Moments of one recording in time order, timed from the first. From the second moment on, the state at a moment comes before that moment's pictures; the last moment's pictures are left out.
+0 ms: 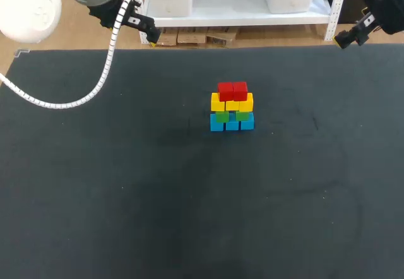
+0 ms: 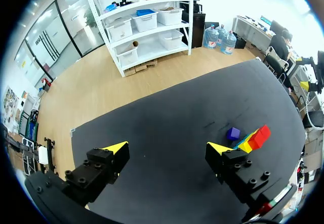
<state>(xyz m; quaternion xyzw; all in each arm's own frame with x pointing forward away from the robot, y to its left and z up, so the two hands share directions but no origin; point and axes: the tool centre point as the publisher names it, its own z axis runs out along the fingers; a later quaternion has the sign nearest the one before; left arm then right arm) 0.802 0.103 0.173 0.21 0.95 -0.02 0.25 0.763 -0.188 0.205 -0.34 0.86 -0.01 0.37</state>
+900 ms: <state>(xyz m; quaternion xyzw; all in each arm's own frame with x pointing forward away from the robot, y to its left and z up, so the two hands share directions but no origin) 0.802 0.103 0.173 0.21 0.95 -0.02 0.25 0.747 -0.181 0.219 -0.43 0.83 -0.05 0.35</state>
